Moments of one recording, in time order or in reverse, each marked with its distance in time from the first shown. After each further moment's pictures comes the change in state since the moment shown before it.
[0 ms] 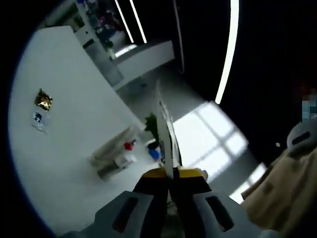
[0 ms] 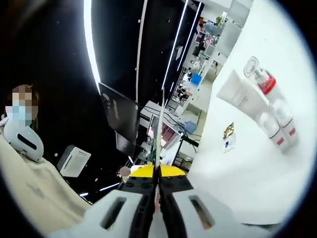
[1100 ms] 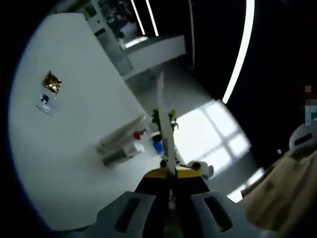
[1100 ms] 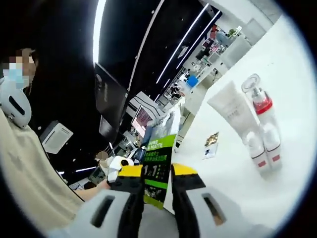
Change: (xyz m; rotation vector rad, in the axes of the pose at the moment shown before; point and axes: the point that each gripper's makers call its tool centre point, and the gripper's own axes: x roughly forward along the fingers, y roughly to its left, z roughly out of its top) left arm -0.003 0.022 -0.014 -0.093 0.053 0.047; right arm 0.001 -0.033 -0.003 -0.232 0.068 -0.123
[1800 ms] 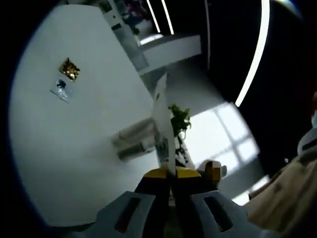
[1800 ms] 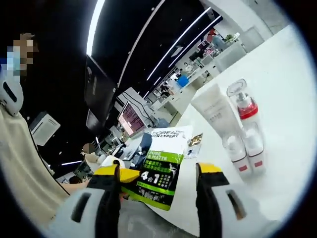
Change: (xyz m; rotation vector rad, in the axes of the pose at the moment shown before) left arm -0.003 0.040 -0.007 -0.078 0.004 0.101; right arm -0.007 -0.030 -0.004 -0.073 0.035 -0.119
